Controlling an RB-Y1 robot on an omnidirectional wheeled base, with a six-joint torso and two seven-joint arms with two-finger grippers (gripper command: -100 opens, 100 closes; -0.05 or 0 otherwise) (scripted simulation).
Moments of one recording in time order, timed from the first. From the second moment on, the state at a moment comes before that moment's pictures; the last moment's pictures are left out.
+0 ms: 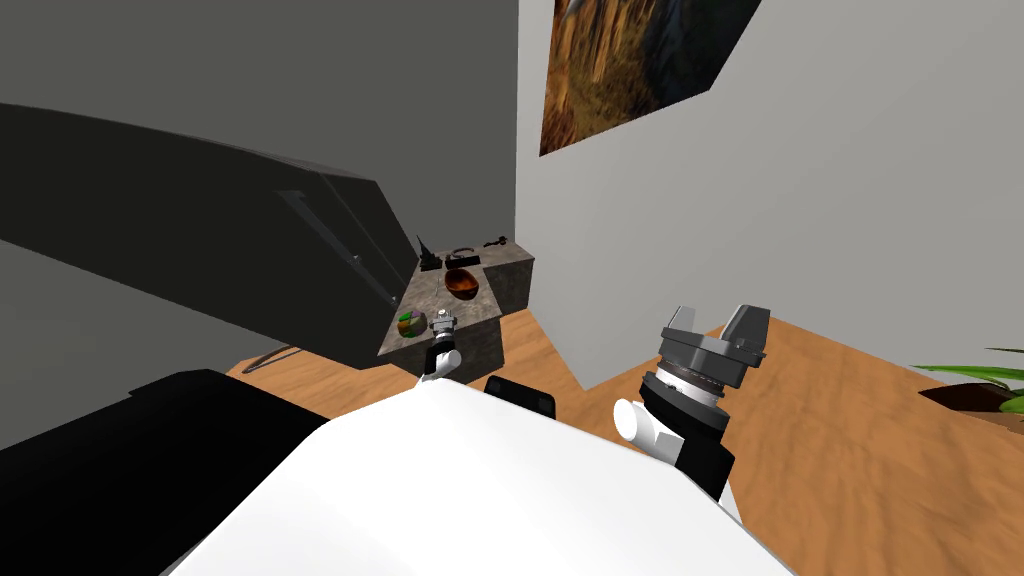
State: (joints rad) left arm 0.25 0.08 0.20 -1.35 0.75 -0.61 0.73; right arm 0.49 0.03 -0.05 -2.24 -0.08 -0.59 0.16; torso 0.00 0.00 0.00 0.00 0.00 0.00
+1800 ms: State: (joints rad) left arm 0.06 0.16 0.21 -1.50 0.68 -0.46 0.58; right arm 0.49 0.03 -0.05 -2.24 -0.08 -0.59 0.16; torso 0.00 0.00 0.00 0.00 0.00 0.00
